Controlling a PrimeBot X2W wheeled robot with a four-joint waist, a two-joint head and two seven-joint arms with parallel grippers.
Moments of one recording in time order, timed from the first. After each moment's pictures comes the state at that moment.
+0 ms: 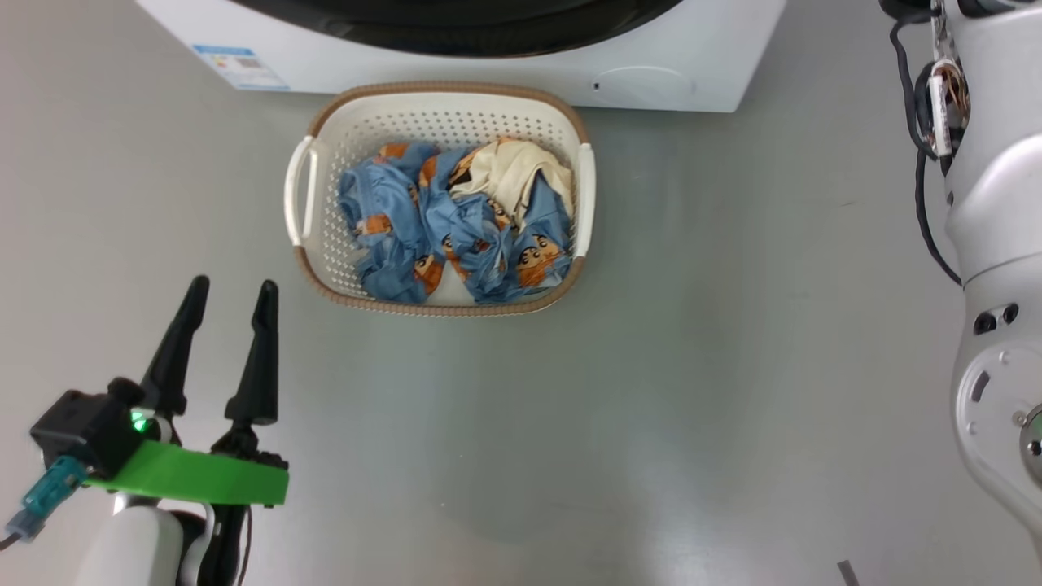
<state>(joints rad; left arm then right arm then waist) -0.27 0.21 -0.19 0.13 -0.47 -0.13 -0.25 -1.46 -0.07 -0.31 1.02 1.04 0.13 0.34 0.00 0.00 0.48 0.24</state>
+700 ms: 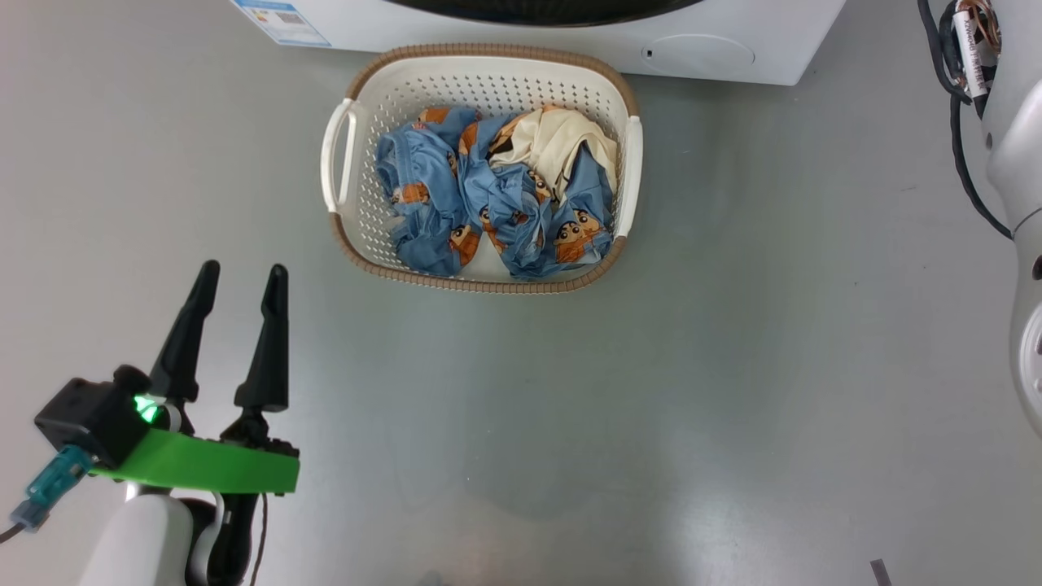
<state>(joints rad) -0.30 0.19 -0.20 0.12 -0.49 -0.13 -0.25 -1.64 -0.10 -0.30 1.25 0.93 0.13 0.26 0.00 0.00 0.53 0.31</state>
